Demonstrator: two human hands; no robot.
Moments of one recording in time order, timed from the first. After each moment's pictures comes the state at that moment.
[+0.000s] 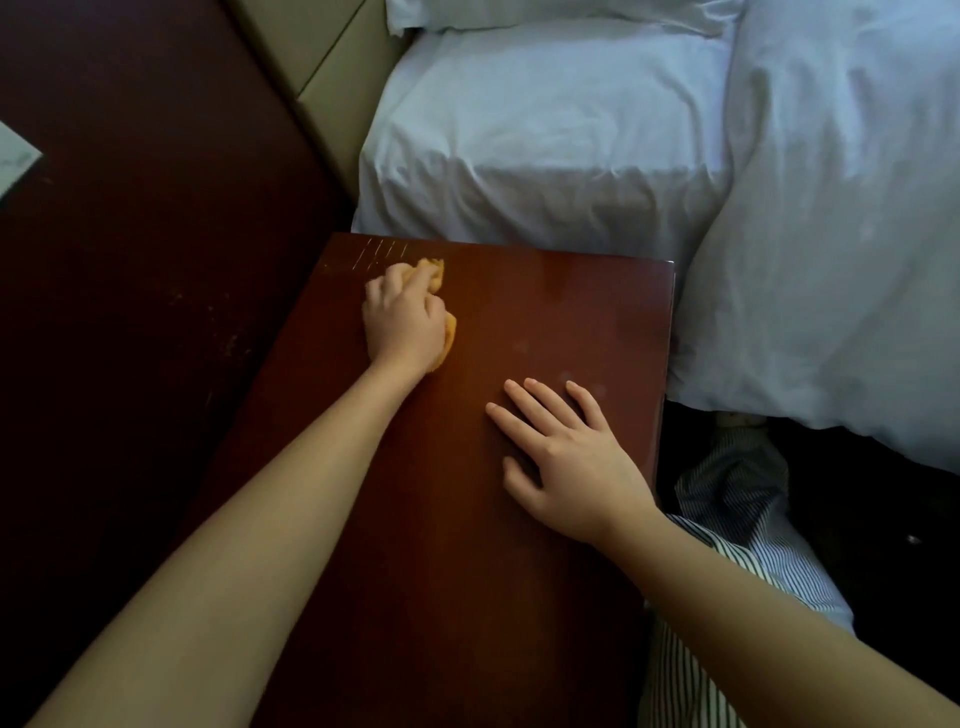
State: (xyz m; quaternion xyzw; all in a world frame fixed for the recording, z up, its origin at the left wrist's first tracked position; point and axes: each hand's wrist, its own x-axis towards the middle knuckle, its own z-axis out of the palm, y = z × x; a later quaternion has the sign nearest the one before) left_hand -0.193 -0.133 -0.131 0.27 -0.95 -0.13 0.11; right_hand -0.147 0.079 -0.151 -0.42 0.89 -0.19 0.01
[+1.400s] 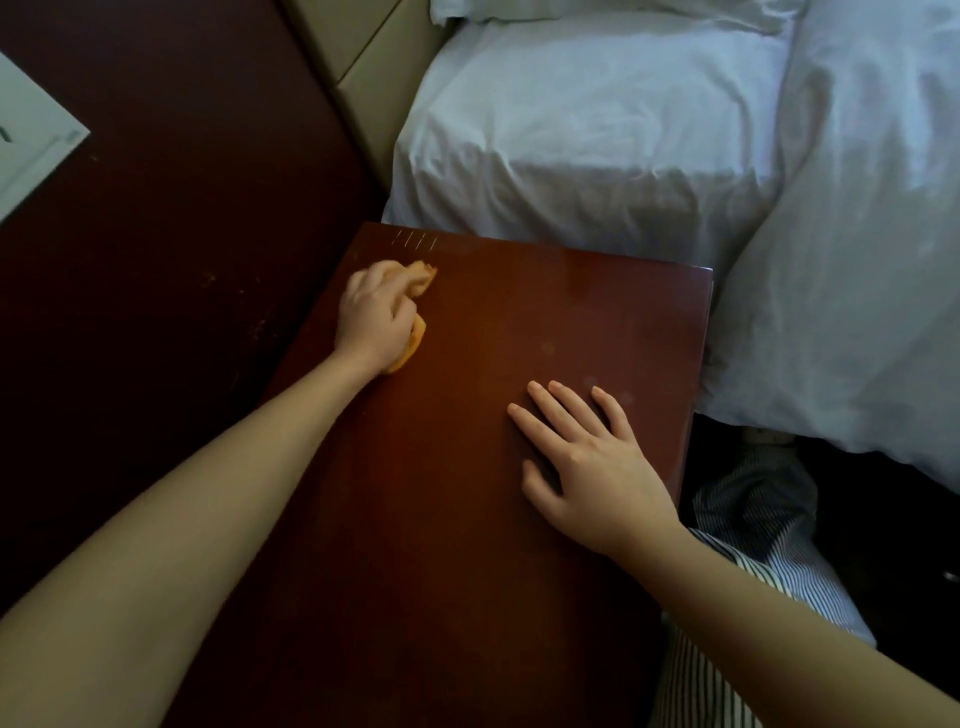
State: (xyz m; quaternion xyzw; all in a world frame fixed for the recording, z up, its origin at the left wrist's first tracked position) left_hand -0.166 -0.193 -0.129 0.21 -0.96 -0.15 0.10; right_hand -0.146 0.079 -0.149 -0.43 0.88 -0.21 0.02
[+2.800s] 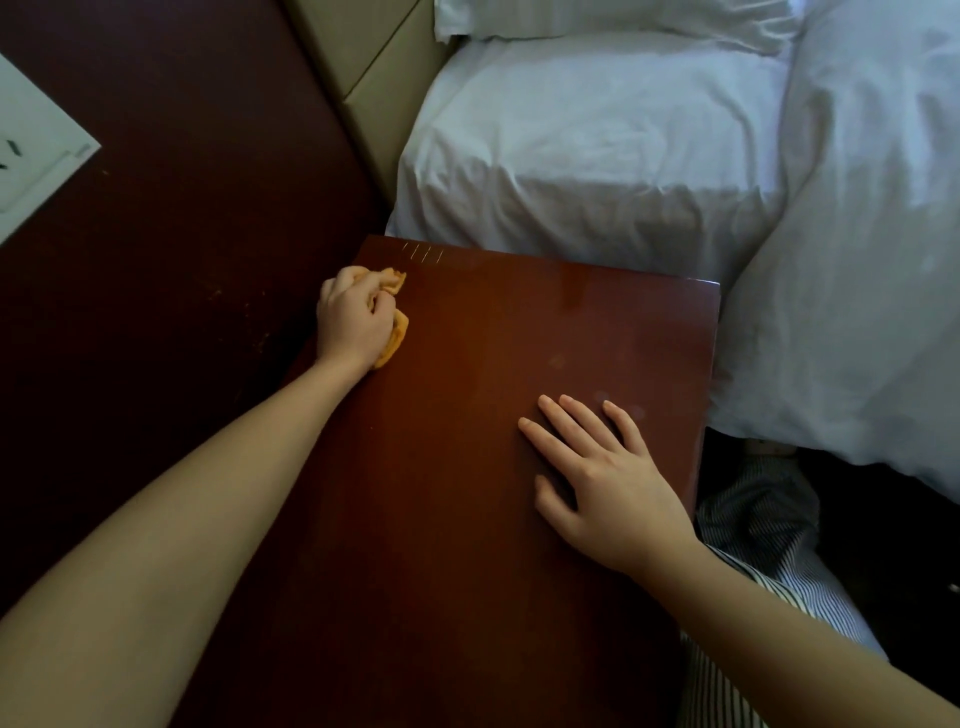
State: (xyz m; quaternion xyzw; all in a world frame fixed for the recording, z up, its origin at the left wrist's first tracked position) left_hand -0.169 -0.218 -0.128 0.28 -0.93 -0.17 0.15; right_hand -0.147 0.080 -0.150 -0.43 0.88 -0.20 0.01
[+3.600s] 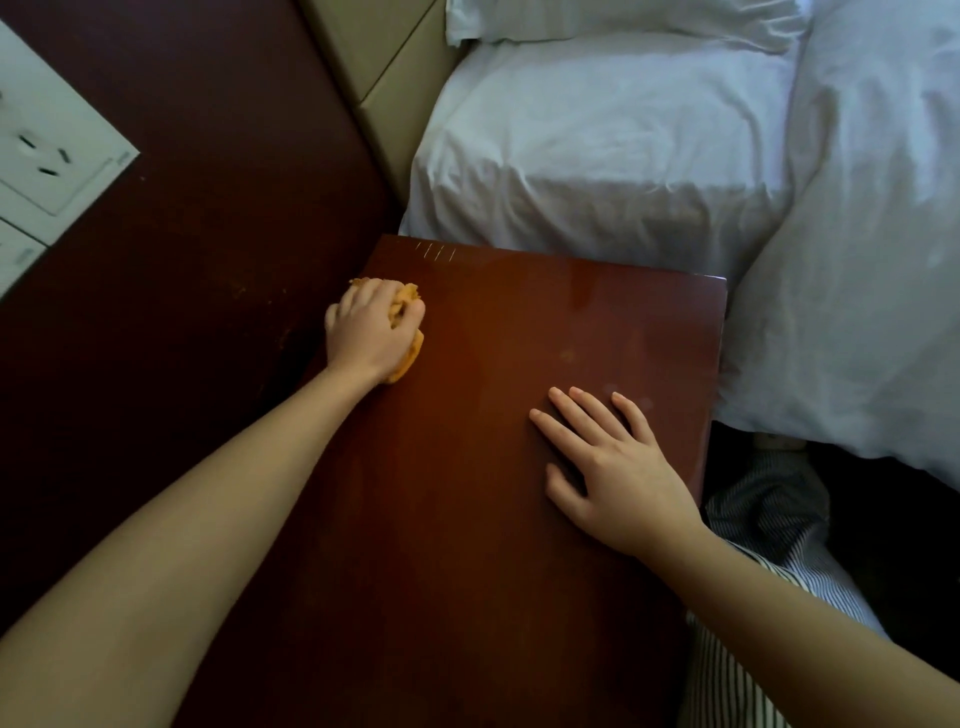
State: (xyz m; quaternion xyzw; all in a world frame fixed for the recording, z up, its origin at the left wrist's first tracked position) left_hand -0.152 -0.209 -0.119 0.27 -0.96 -0.09 0.06; right_hand -0.148 0.080 -0.149 -0.42 0.89 -0.19 0.02
